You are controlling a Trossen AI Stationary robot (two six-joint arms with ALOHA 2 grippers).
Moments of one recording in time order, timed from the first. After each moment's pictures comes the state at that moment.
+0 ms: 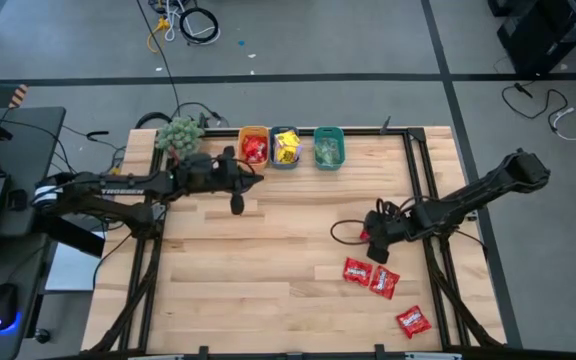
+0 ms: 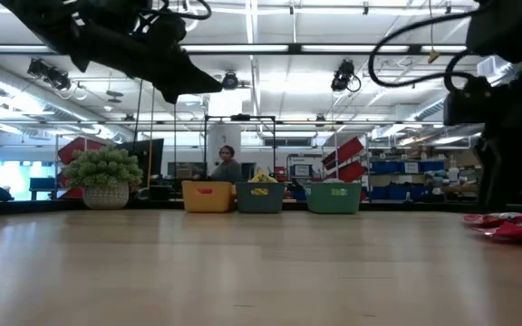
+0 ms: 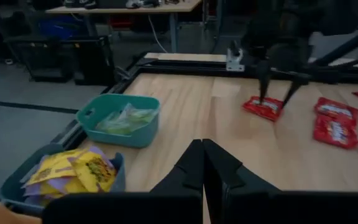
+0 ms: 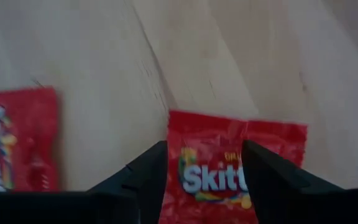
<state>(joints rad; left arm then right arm) 0.27 1.11 0.55 0.34 0.04 0.05 0.33 1.13 0.45 -0.56 0.25 0.72</state>
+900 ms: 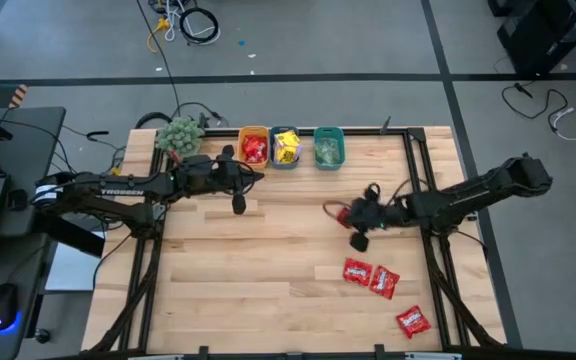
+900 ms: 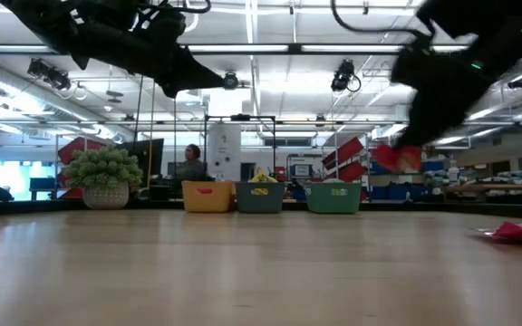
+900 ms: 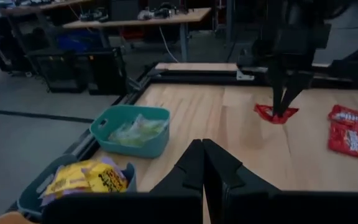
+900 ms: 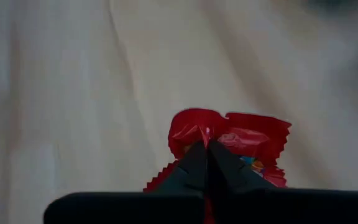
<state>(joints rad) 0.25 1.11 0.55 0.38 -0.03 0.07 0.15 1.14 0.50 -0.20 0.29 0.42</state>
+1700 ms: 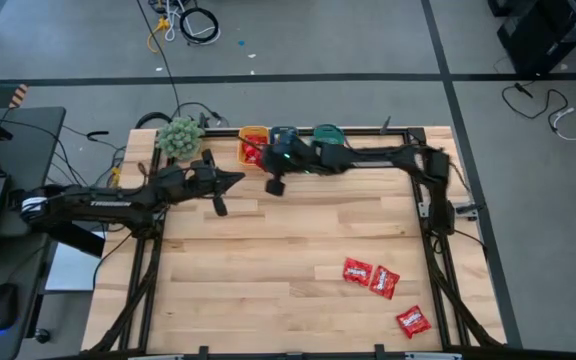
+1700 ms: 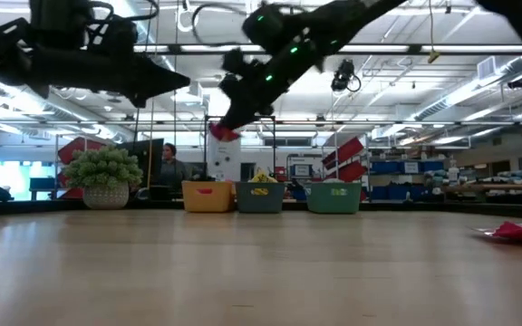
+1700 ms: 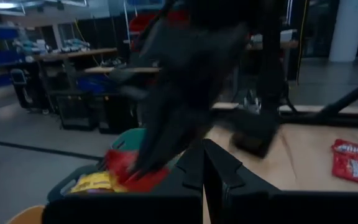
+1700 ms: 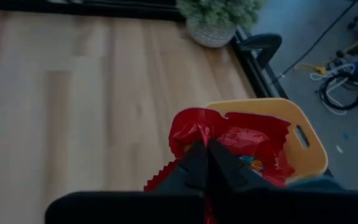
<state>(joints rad) 0.30 0.91 0.22 0.74 0.00 0.05 -0.26 2.00 1.55 -0.17 0.11 -0.18</state>
